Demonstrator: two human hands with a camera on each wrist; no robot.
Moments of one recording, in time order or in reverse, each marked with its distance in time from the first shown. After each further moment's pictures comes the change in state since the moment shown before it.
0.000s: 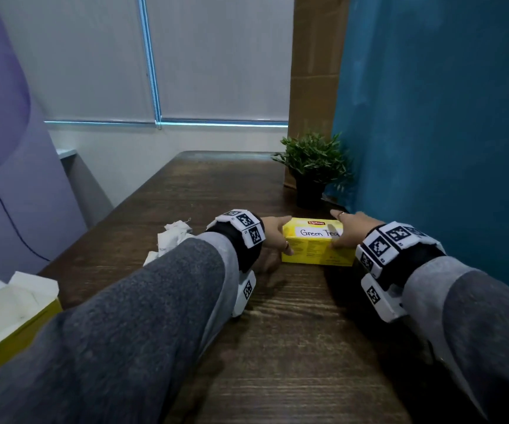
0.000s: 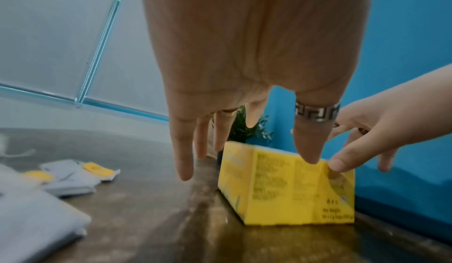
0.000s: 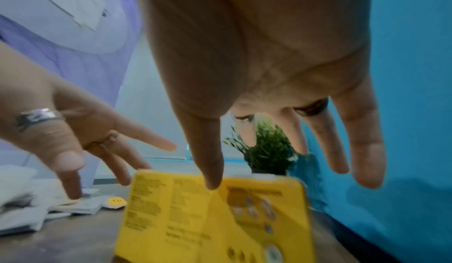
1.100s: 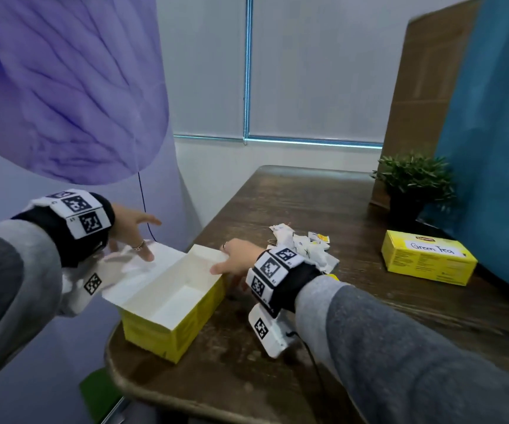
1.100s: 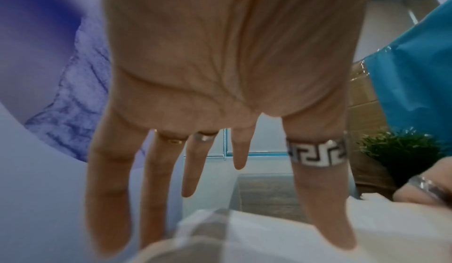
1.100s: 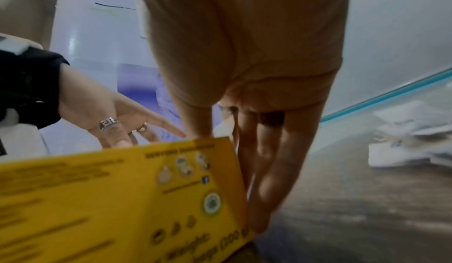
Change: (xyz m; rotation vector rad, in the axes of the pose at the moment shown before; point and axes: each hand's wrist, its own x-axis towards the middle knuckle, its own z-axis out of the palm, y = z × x) left_hand -0.289 -0.266 -0.111 0.138 0.095 -0.737; right_hand -0.131 -0.354 0.037 0.307 -0.186 -0.692
